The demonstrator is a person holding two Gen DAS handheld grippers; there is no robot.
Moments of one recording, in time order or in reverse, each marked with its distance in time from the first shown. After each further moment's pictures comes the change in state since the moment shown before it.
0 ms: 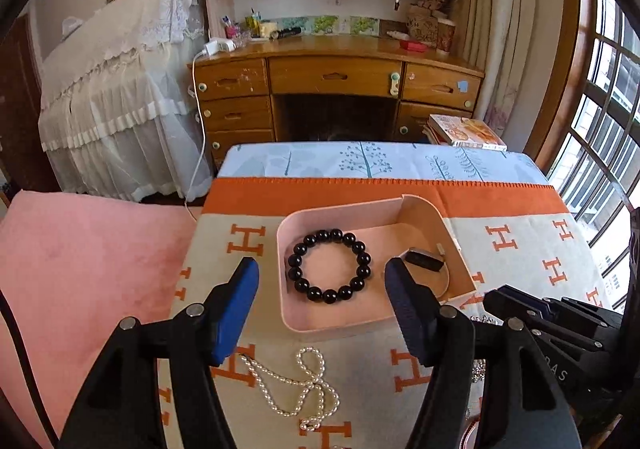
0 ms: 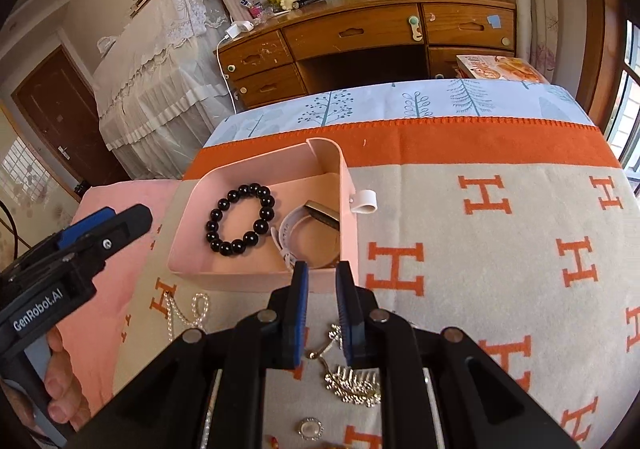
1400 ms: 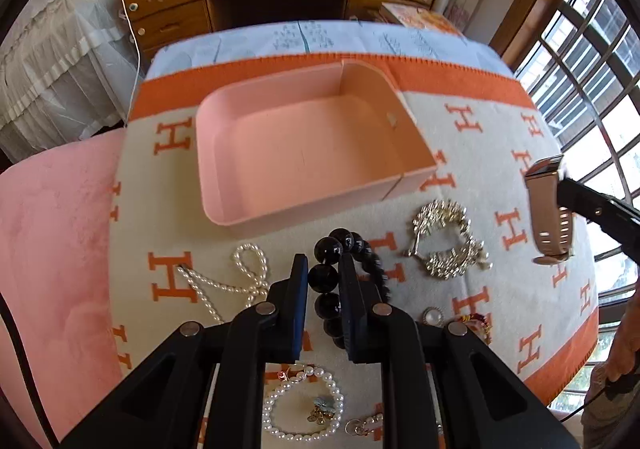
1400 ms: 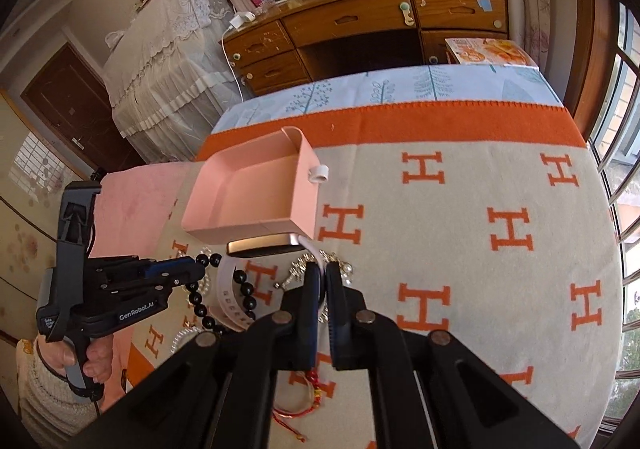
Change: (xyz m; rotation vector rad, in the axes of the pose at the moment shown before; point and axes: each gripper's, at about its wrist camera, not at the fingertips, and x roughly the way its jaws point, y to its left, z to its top) left arm 0.029 -0.033 -0.017 0.073 0.408 -0.180; right arm -0.061 -0.042 0.014 0.017 0.089 0.084
